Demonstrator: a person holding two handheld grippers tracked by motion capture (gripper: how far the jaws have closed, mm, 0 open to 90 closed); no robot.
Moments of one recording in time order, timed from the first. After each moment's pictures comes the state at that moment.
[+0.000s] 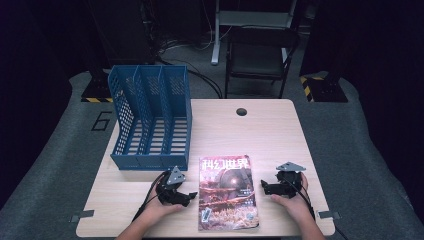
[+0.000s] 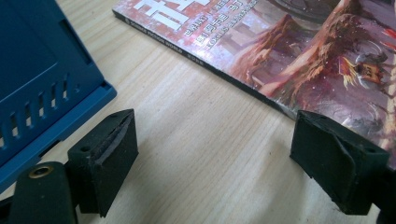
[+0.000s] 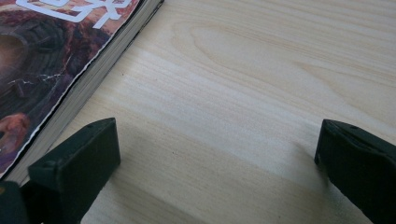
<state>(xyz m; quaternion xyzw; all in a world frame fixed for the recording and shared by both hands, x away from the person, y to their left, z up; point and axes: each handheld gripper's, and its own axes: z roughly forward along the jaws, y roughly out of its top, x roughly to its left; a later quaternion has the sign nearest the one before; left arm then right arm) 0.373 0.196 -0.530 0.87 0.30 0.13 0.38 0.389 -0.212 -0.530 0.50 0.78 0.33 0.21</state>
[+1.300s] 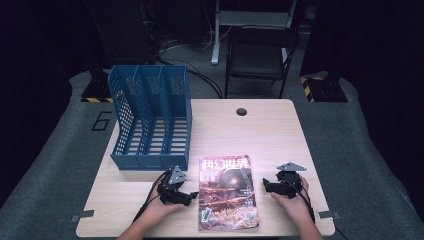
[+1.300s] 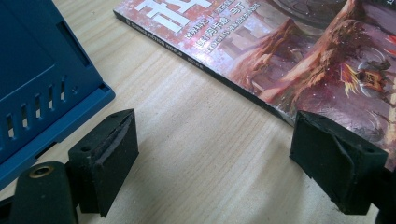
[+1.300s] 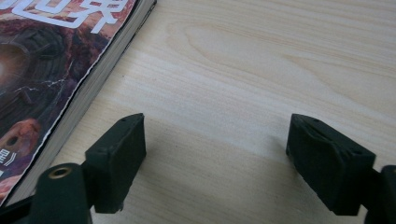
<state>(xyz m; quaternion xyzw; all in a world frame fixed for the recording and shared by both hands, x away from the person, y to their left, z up) 0.372 0.191 -0.530 0.86 0.31 0.14 0.38 0.383 -0.207 -0.522 0.53 0.76 0.32 0.21</state>
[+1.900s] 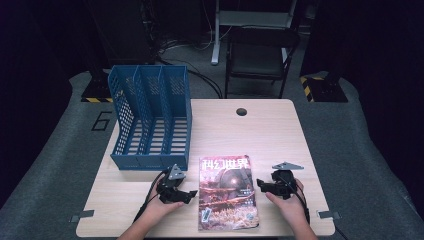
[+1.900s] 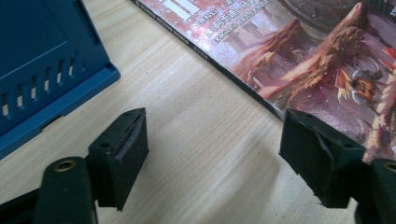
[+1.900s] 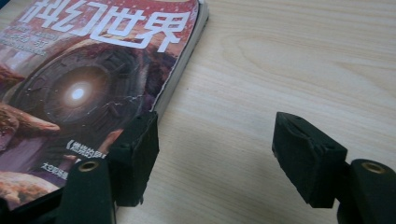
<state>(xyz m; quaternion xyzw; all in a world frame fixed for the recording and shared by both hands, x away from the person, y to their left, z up) 0.372 0.192 -0.519 0.86 0.36 0.11 0.35 0.375 -0.188 -0.505 0.53 0.76 0.35 0.16</state>
